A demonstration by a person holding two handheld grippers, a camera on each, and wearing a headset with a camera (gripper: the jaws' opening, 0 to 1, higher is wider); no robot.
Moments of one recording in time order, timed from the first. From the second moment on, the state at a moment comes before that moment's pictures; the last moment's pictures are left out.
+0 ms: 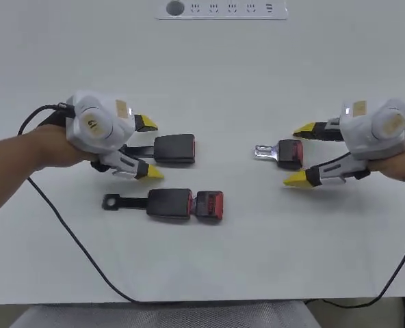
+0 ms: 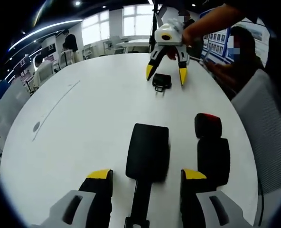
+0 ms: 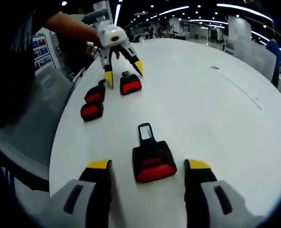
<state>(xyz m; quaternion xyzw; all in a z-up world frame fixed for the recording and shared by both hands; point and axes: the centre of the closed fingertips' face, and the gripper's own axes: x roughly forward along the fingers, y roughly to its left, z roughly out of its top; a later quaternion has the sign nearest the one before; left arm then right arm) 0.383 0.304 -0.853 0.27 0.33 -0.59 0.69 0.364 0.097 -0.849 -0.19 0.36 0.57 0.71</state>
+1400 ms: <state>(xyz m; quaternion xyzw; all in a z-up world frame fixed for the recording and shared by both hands) 0.375 0.300 -0.853 0.32 0.31 -0.64 0.63 0.372 0.119 -0.858 -0.23 0.34 0.60 0.69</state>
